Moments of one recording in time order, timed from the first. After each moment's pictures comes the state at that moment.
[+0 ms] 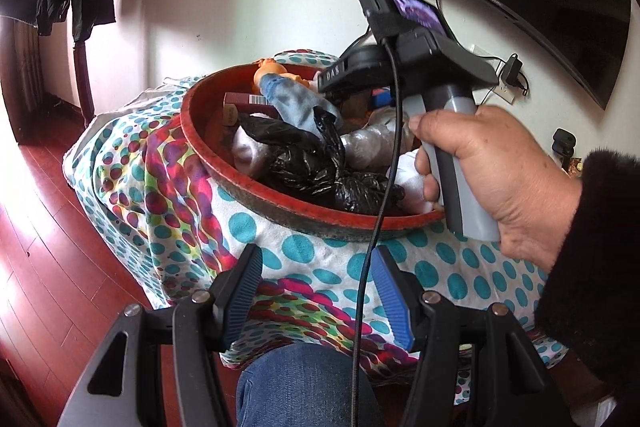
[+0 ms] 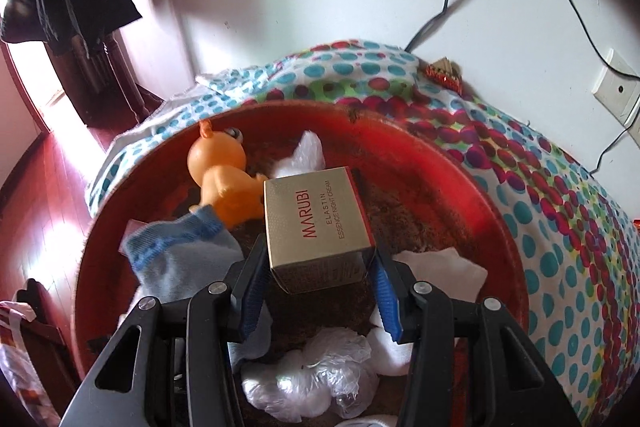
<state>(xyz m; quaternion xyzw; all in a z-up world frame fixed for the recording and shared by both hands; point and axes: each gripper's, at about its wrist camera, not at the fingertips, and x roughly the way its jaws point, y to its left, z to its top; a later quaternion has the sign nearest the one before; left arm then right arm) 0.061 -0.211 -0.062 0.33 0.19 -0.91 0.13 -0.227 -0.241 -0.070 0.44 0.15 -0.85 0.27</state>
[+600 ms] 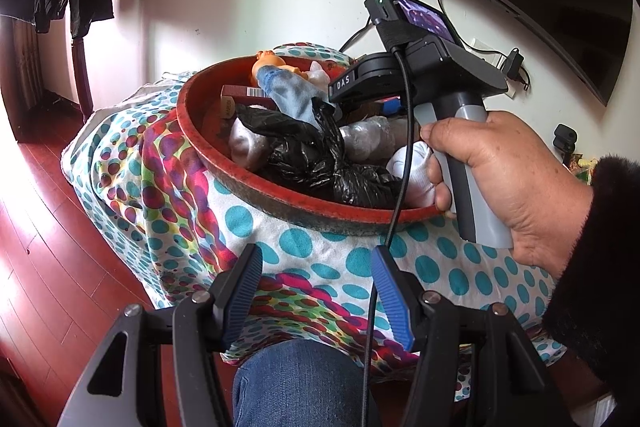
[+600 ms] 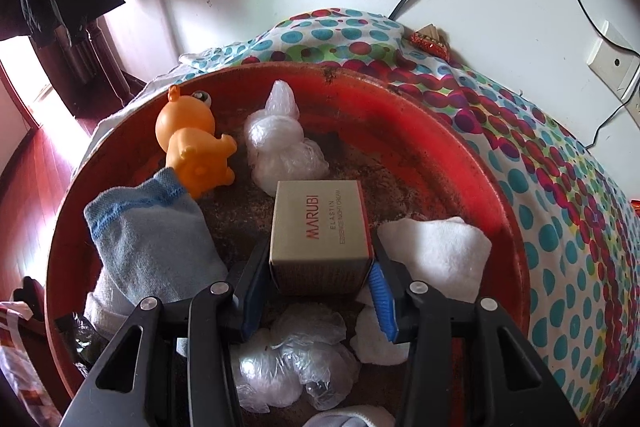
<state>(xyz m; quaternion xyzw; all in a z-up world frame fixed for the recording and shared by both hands) 0.058 -0.210 -0.064 0.34 0.19 -0.91 0.13 -0.231 -0.228 -0.085 0.46 0.16 -0.84 0.25</state>
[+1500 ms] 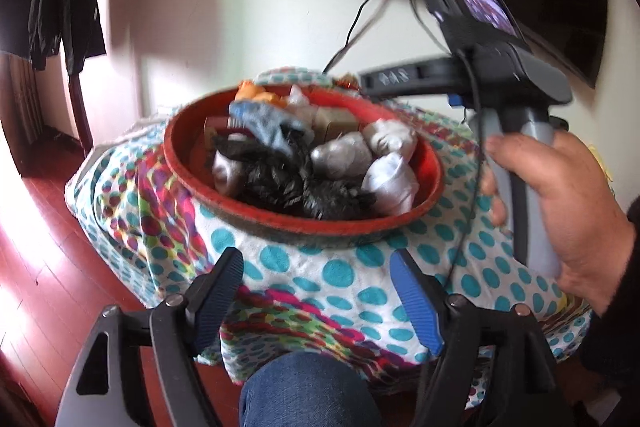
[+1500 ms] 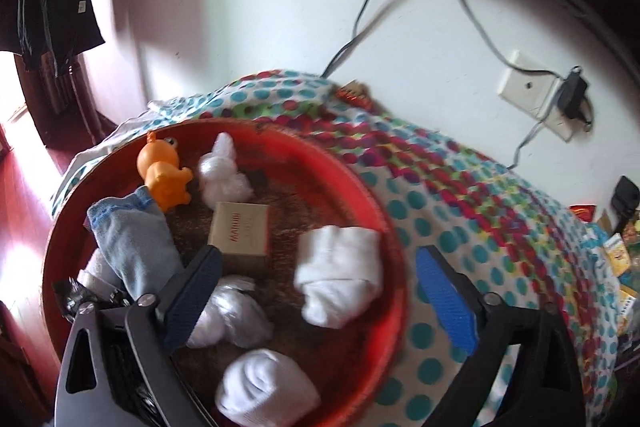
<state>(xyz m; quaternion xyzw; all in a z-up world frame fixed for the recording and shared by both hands) 0.061 -0.181 -0.046 0.30 0.13 -0.94 0.14 -0.188 -0.154 -0.027 0.35 0.16 -0.90 0.18</state>
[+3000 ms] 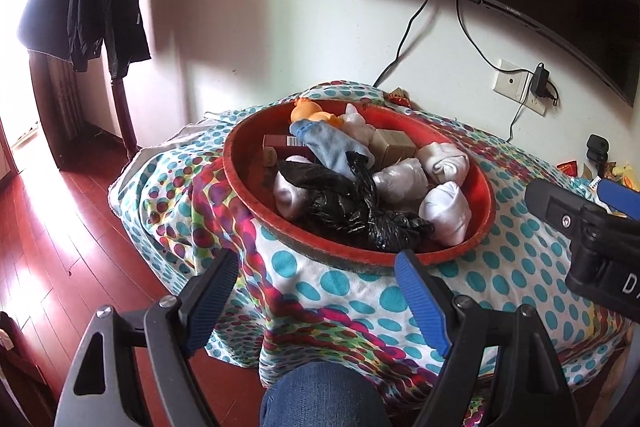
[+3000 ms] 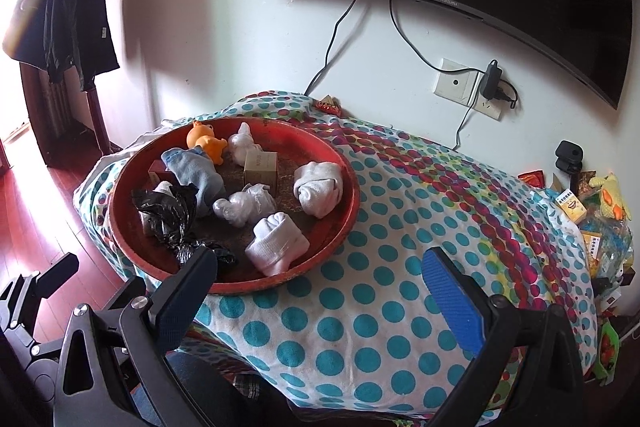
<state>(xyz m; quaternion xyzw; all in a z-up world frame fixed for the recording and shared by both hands) 0.063 -0.205 -0.036 0.30 0.13 -0.92 0.22 -0.033 -0.092 -0.008 0.30 0.13 -0.93 0.17</state>
